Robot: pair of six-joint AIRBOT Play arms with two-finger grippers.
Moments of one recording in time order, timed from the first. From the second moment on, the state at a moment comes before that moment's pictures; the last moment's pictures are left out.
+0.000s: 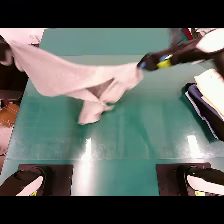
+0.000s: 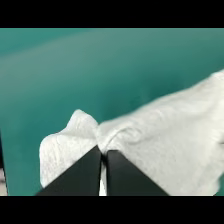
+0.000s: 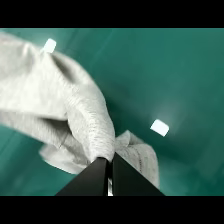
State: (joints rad) left arm -0.18 -0.95 1.81 1.58 -1.36 -1.46; right arm 0.20 -1.29 1.64 -0.96 1.19 1.37
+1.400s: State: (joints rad) left arm -0.18 -1.05 1.01 1.13 -1.18 -1.39; right arm -0.04 -1.23 1.61 -1.02 1.35 1.46
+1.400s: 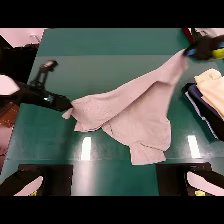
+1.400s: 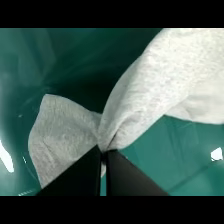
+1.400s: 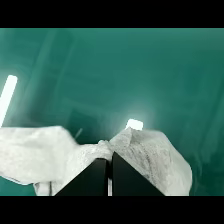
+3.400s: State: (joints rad) left arm 0.16 -1.25 0.63 0.84 -1.14 -1.25; right arm -0.06 -1.28 1.53 -1.04 1.28 1.45
